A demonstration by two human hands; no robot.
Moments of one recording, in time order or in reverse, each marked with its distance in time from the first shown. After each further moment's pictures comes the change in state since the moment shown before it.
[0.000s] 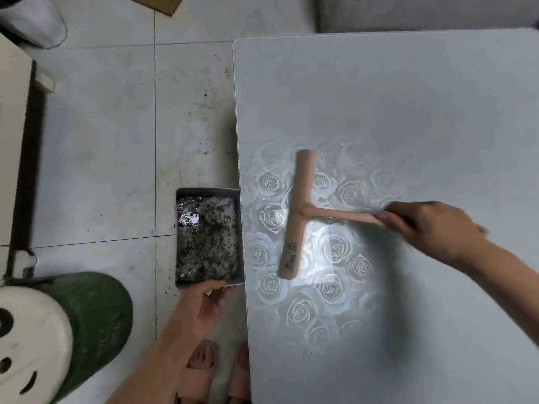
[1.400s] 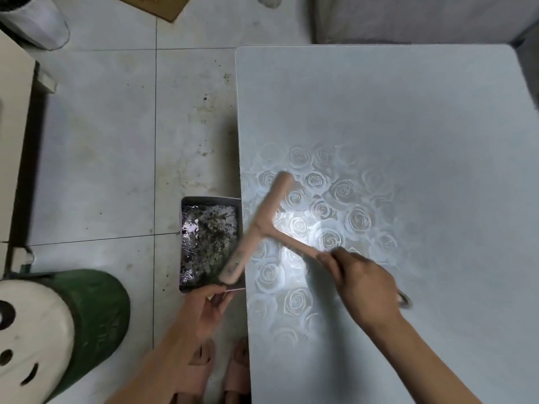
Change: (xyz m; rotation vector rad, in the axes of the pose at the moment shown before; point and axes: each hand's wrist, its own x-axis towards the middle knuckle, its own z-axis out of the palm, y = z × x) left_hand -0.006 -0.010 -0.022 -0.009 0.047 -0.086; right_hand -0.063 -0.117 0.046 -0.004 -0.046 0.238
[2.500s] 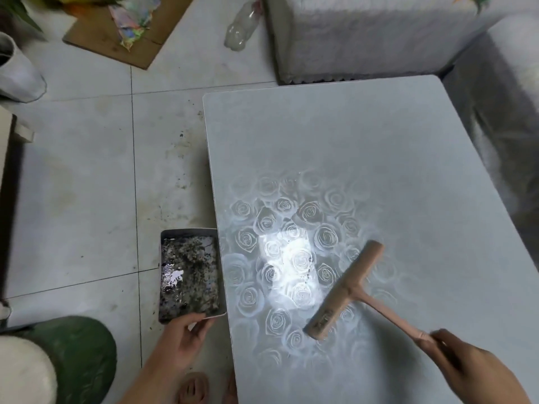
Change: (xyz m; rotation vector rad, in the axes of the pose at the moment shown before) left_hand -0.015 0.010 0.006 0.059 0.021 -0.011; right_hand -0.116 0.147 -0.020 0.183 -0.046 0.388
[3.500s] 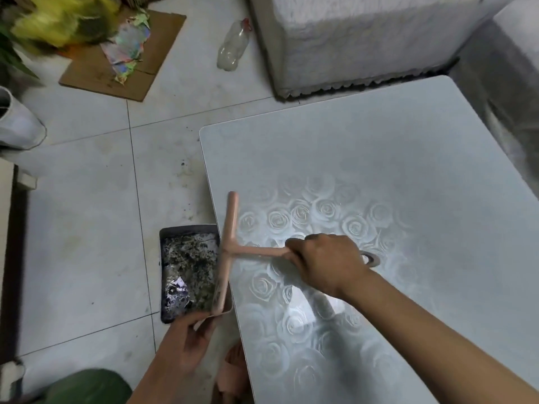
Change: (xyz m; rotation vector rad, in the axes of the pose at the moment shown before) left_hand 0.017 0.072 0.075 0.091 -0.101 0.111; right_hand 0.151 -0.248 -0.019 -0.191 0.076 -0.712
